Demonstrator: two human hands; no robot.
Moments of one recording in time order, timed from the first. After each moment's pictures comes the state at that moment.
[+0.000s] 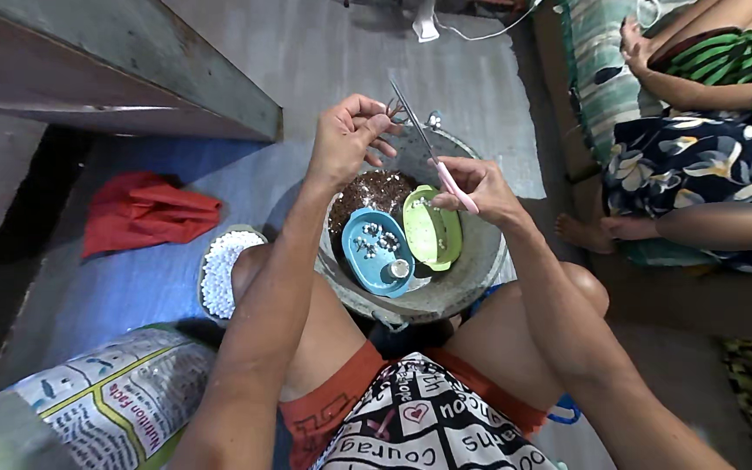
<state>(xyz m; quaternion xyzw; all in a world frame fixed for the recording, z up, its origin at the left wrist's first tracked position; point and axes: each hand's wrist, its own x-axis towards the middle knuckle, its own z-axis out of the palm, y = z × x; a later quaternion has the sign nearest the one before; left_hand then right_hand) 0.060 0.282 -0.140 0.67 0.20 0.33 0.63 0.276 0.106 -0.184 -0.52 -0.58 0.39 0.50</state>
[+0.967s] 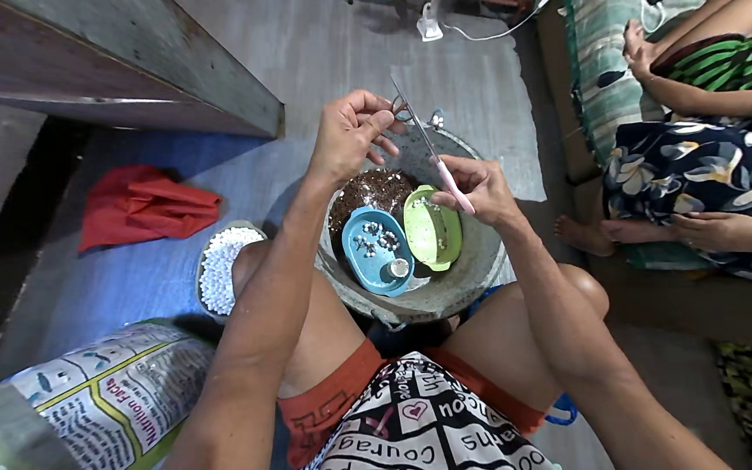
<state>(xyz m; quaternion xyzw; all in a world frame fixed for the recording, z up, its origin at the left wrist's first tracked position) 0.057 0.285 -0.138 0.67 0.19 0.33 0.64 0.272 0.108 -0.189 -0.53 -0.60 0.34 0.50</state>
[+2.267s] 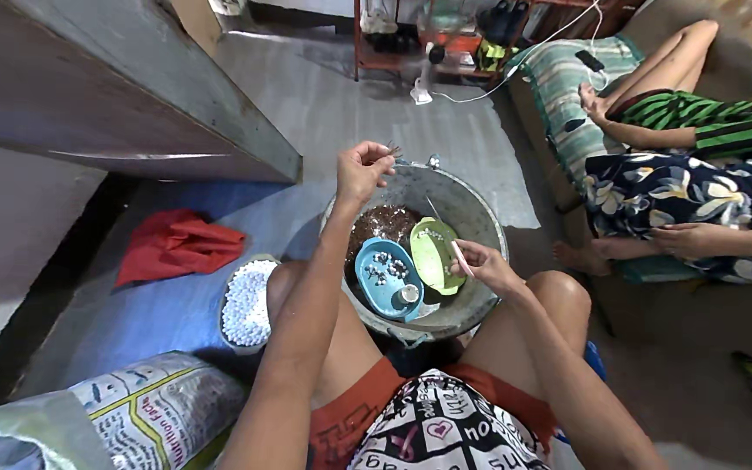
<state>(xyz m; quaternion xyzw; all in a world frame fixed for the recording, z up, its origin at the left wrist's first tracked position) 0.047 0.281 -0.144 0.65 0.27 0.40 0.59 0.246 0.000 -0.263 -0.63 -0.40 0.46 0.48</state>
